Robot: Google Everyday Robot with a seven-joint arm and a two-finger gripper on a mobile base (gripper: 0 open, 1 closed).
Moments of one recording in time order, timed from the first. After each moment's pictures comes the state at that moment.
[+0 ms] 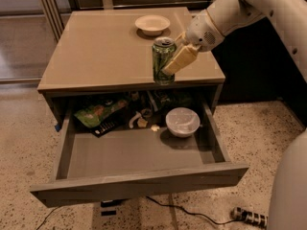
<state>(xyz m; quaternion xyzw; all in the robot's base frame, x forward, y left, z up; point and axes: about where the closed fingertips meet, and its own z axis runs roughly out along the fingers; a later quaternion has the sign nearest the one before) 0.635 -0.061 0.900 -0.63 0.68 0.25 0.29</state>
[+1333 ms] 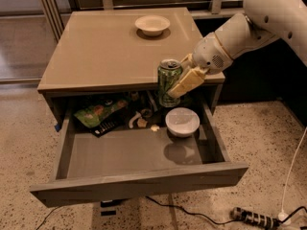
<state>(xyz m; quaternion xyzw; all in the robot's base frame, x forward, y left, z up) 0.578 -0.071 0.870 -0.62 0.69 0.27 0.27</state>
